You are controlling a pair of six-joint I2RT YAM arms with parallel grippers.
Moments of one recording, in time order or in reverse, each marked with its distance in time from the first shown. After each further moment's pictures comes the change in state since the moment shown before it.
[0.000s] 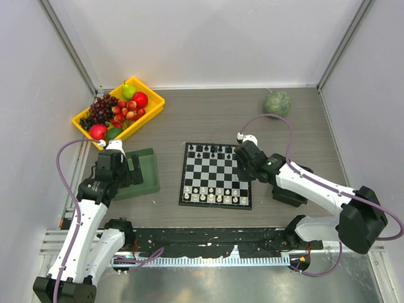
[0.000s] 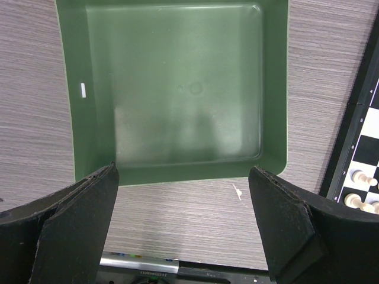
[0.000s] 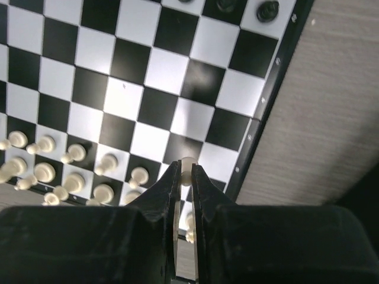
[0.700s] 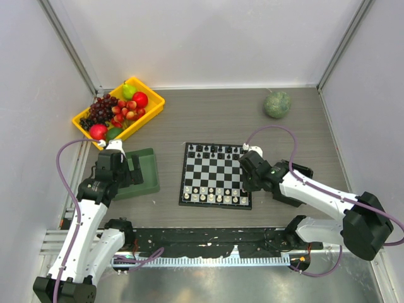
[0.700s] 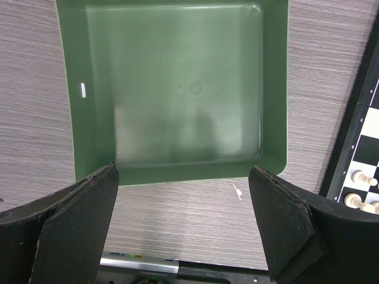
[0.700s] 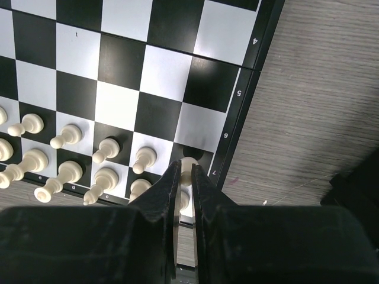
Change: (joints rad) left arm 0.000 0.000 0.000 0.000 0.000 0.000; right arm 0.000 -0.097 -0.167 -0.008 -0.031 0.073
